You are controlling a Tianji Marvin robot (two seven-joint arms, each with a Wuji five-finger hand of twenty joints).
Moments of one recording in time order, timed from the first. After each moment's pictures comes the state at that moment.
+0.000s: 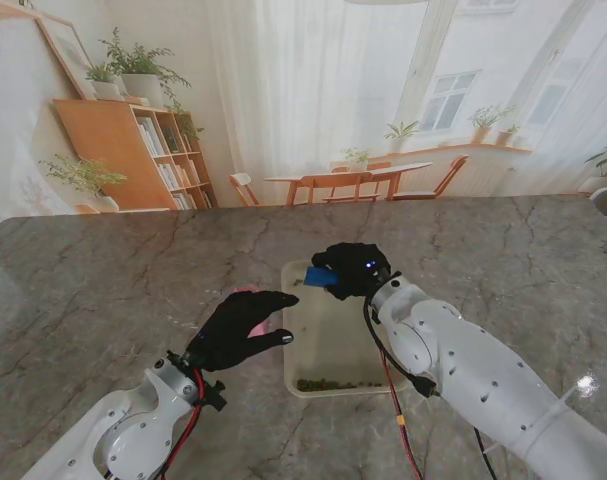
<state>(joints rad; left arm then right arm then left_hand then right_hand) 1.72 -1.11 -1.16 -1.73 0.73 -0.39 0.19 -1.11 -1.09 0.76 -1.25 -1.00 -0.02 -0.28 0.91 -0.01 -0.02 -0.14 0.50 0.23 0.16 0.52 0.57 0.19 0.11 0.33 0.47 0.19 0.17 0.35 0.12 0.24 0.57 0.52 0.54 -0.75 1.06 -0.33 0.61 -0.47 1.43 1.05 0.85 -0.11 1.13 0.99 1.11 -0.26 1.33 0.67 1.05 -0.11 1.55 0.59</state>
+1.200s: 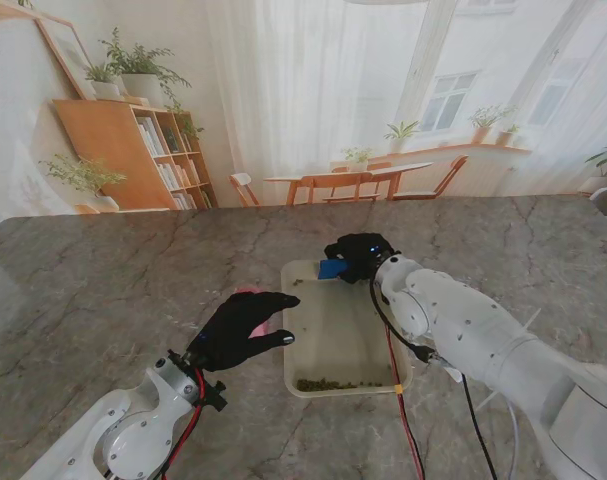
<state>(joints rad) 1.72 -1.11 -1.16 -1.73 0.73 -0.38 0.17 -0.78 -1.19 0.42 -0.76 -0.78 -0.08 -0.31 0.91 -0.01 -0.02 -0.14 0.50 0.23 0.16 0.52 0.57 0.19 0.11 0.33 0.47 0.19 0.17 0.35 0.12 0.24 0.57 0.52 0.56 -0.63 1.00 -0.33 0.53 -0.42 1.39 1.07 0.69 -0.07 1.18 0.85 0.90 -0.10 1.01 0.52 0.72 0.10 1.31 0.45</state>
